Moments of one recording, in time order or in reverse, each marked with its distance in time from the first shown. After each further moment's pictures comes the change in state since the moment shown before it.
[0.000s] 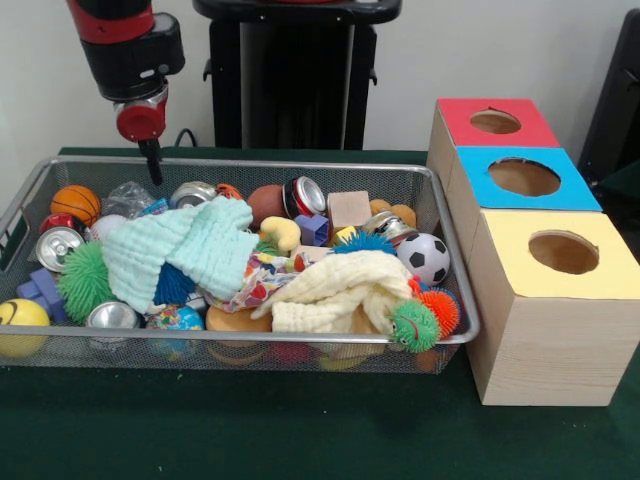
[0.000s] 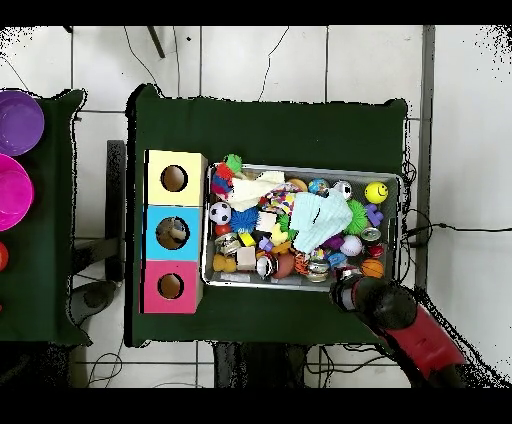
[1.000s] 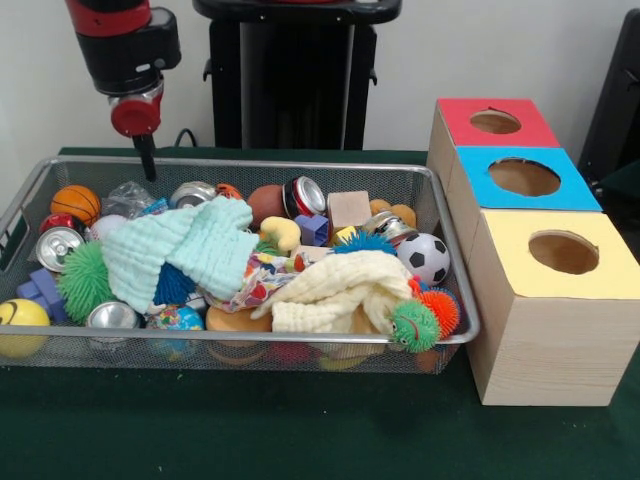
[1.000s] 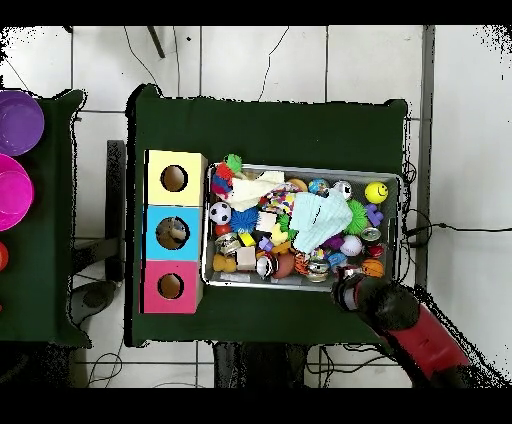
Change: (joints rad) arm 0.011 -0.027 -0.010 -0.002 -0.001 0.004 0.000
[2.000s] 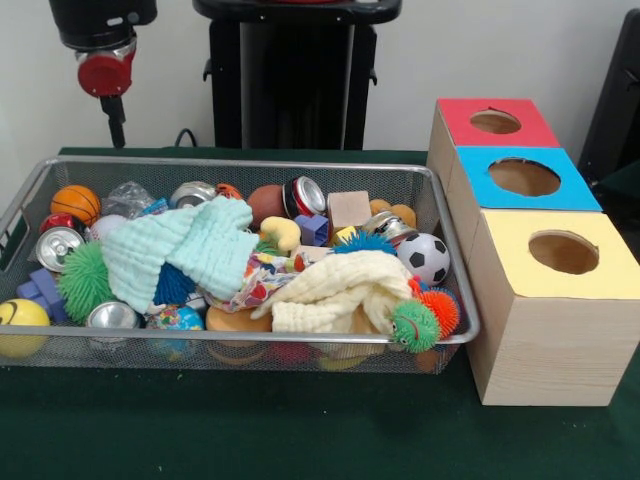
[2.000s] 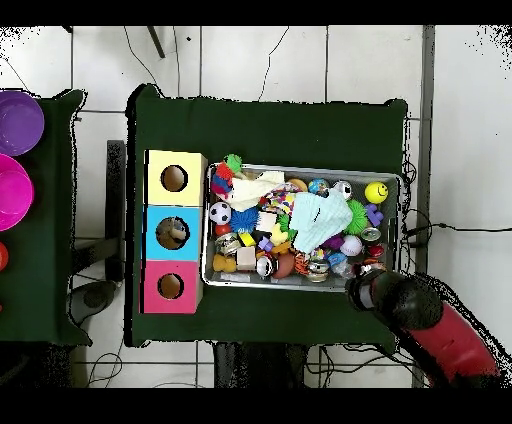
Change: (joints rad) arm 0.067 -0.106 -0.076 -0.067 -0.001 0.135 0.000
